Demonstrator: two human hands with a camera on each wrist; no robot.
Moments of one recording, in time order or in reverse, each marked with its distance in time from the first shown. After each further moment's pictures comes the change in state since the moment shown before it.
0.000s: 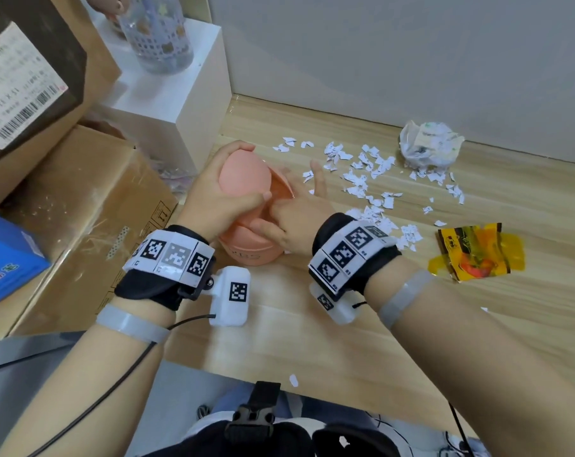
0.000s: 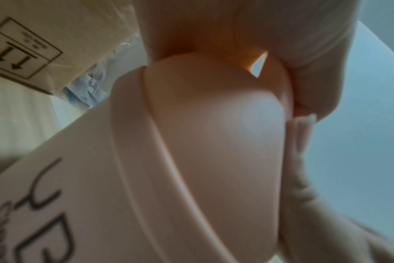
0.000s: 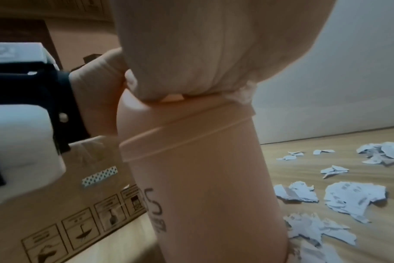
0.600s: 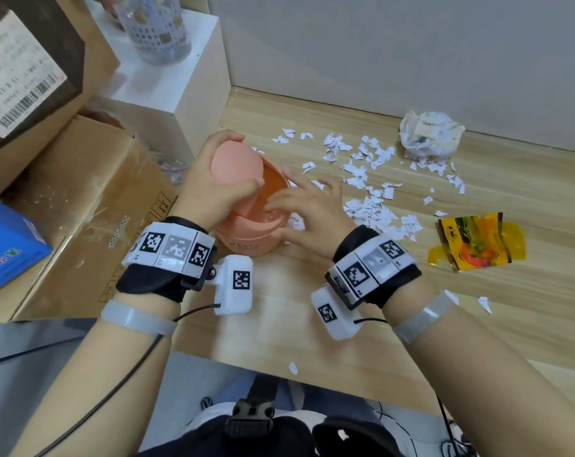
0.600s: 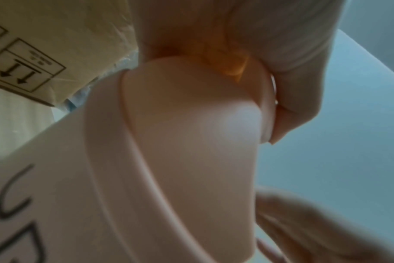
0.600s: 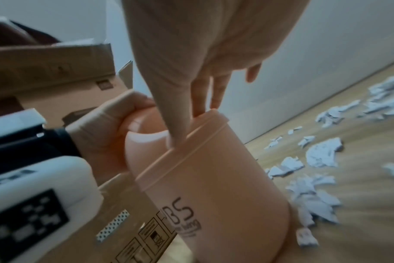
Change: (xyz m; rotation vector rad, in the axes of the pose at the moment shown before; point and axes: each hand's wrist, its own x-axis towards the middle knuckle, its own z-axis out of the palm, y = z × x) left_hand -0.005 0.001 -0.002 0.043 0.070 -0.007; right_hand -0.029 0.012 0.022 0.436 0.336 -0.081
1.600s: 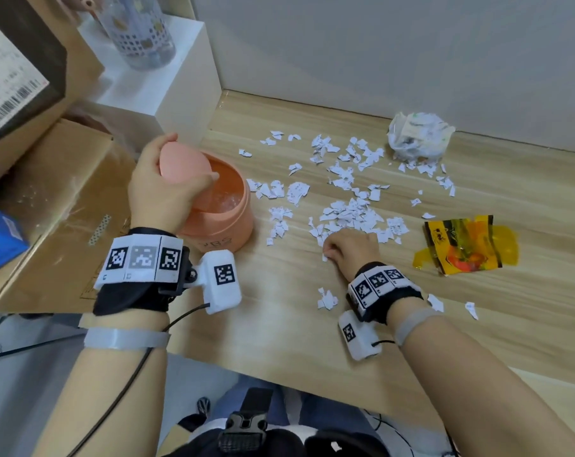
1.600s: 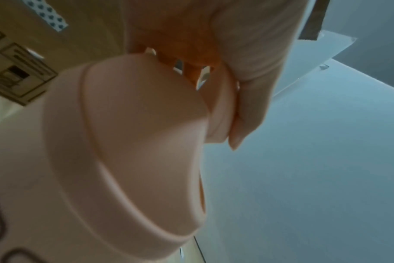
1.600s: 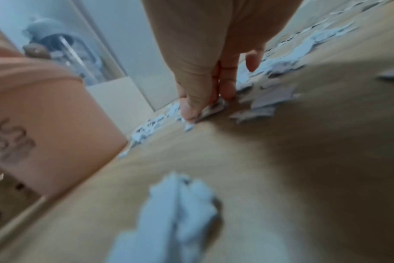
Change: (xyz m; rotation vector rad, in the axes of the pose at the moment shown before) left_hand -0.013 0.009 0.000 0.152 0.392 -0.162; right_hand -0.062 0.104 0.029 -0.109 -0.151 0.485
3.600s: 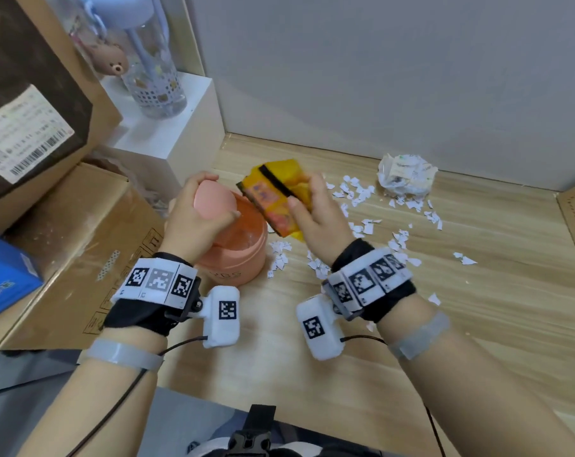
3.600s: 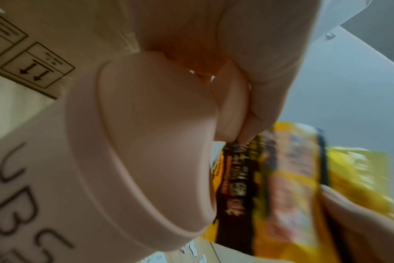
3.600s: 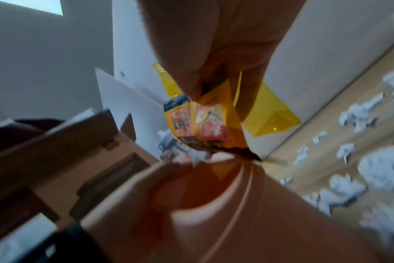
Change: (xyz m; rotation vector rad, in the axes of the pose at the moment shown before) left_hand -0.002 0.020 0.010 -0.023 -0.252 -0.022; right_hand -0.004 -0.110 -0.095 0.699 0.357 -0.399
